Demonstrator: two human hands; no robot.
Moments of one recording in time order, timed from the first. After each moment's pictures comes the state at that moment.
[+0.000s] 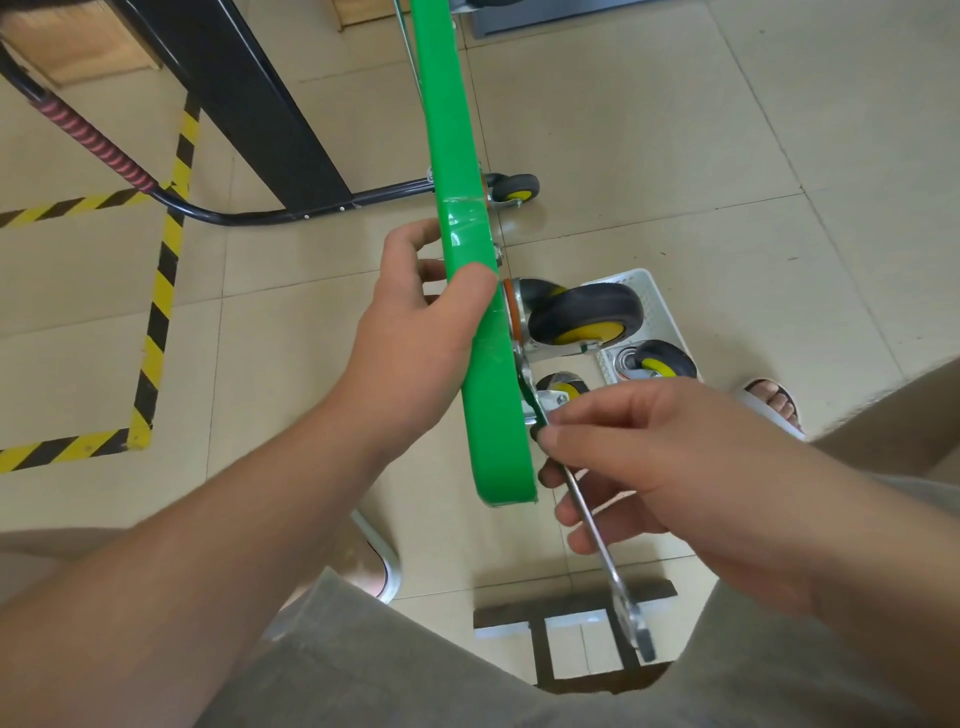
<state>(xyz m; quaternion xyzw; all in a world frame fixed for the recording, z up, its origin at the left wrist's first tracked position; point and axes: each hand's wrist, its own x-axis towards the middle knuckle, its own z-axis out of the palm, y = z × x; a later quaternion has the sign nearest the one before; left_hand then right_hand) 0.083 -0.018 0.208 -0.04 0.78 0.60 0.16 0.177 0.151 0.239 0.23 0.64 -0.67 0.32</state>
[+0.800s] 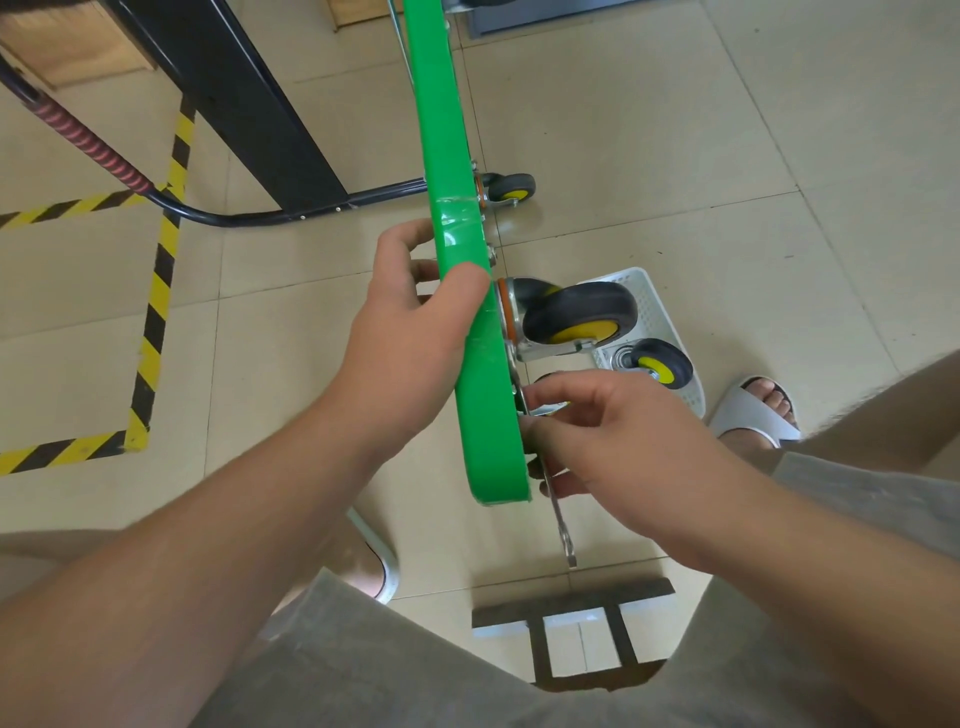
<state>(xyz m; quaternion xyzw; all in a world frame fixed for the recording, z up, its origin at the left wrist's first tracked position) 0.084 -0.017 0.211 -0.05 0.79 0.59 0.16 0.167 0.140 0.200 0.16 0.75 -0.60 0.24</state>
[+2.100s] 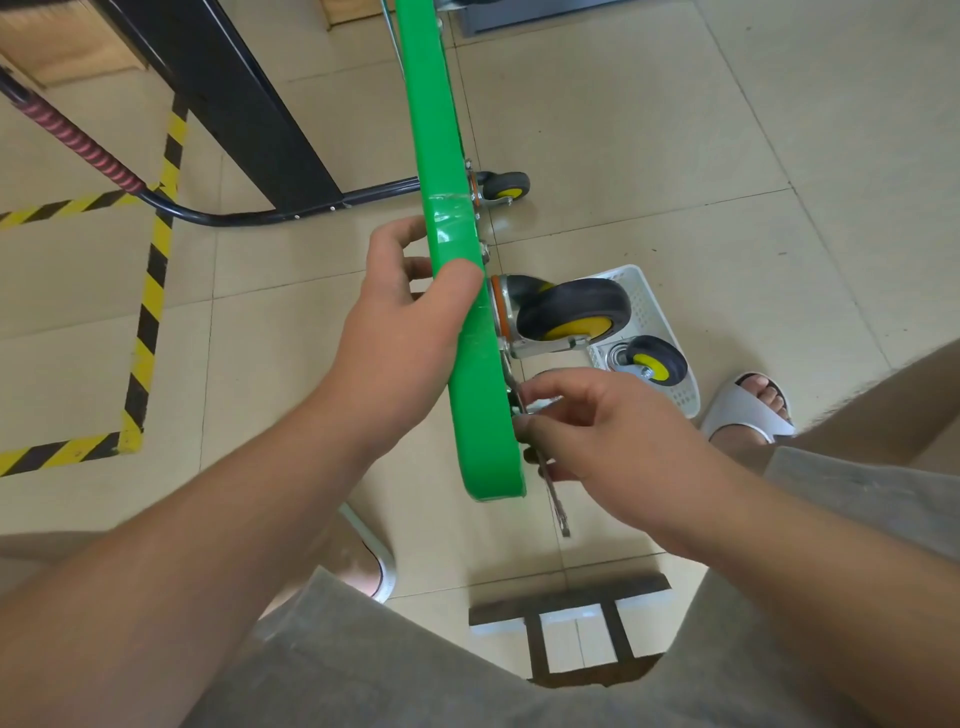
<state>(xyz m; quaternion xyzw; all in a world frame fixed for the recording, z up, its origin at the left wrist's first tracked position) 0.085 -0.016 0.213 -0.05 0.79 0.59 0.17 0.166 0.144 0.183 0.14 0.77 -0.58 0.22</state>
